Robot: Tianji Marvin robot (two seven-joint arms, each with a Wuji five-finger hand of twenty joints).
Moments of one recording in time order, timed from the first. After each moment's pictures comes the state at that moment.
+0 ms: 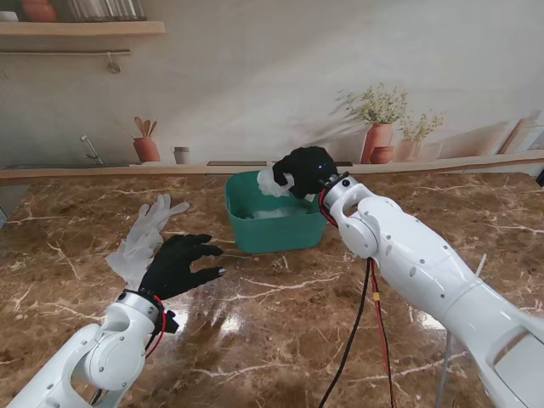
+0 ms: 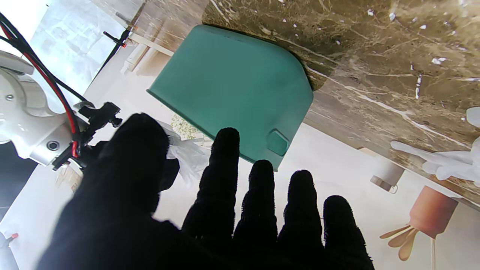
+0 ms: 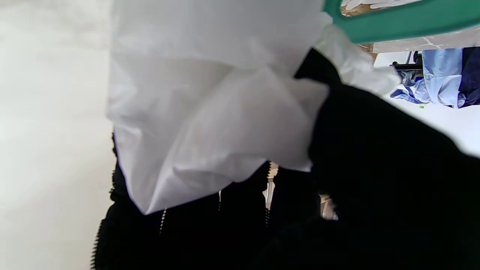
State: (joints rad) left arm 1.73 -1.12 -1.26 -1.73 0.67 -0.06 0.12; right arm -0.83 -1.15 0.67 -1.06 -0.91 -0.17 -0.41; left_hand 0.67 -0.26 0.30 -0.11 0.67 0.03 0.29 0.22 0.43 0.05 0.26 0.23 0.27 0.08 0.19 0.40 -0.02 0.01 0.29 0.41; right_hand 0.73 -1.01 1.12 -0.31 1.01 -0.35 0.90 0.91 1.22 -0.12 0.51 0.77 1.21 -0.04 0.75 0.67 0.87 0.07 1.27 0.52
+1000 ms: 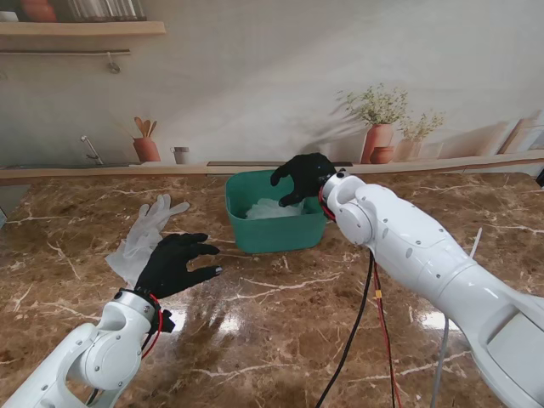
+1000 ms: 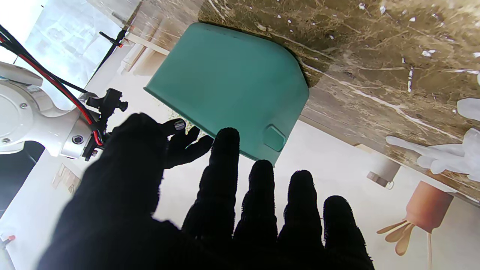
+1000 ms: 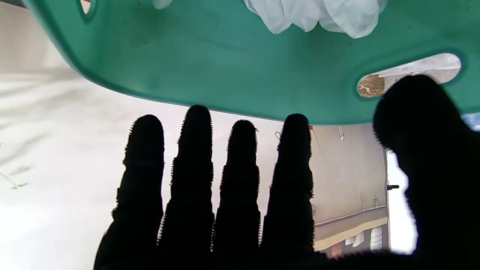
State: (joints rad) left arm 1.75 -1.11 -1.28 -1.75 0.67 -0.06 0.10; right arm -0.74 -1.18 0.59 -0.97 -0.77 -0.10 -0.13; left_hand 0.67 -0.26 0.29 -0.11 0.67 0.03 0.29 0.22 0.43 0.05 0.26 0.23 0.27 0.08 0.19 0.39 -0.02 0.01 0.28 0.41; right_hand 0.25 -0.75 0.96 -0.19 0.72 -0.28 0.32 0.49 0.78 -0.11 0.21 0.38 0.81 0.00 0.31 0.50 0.46 0.10 0.96 0.59
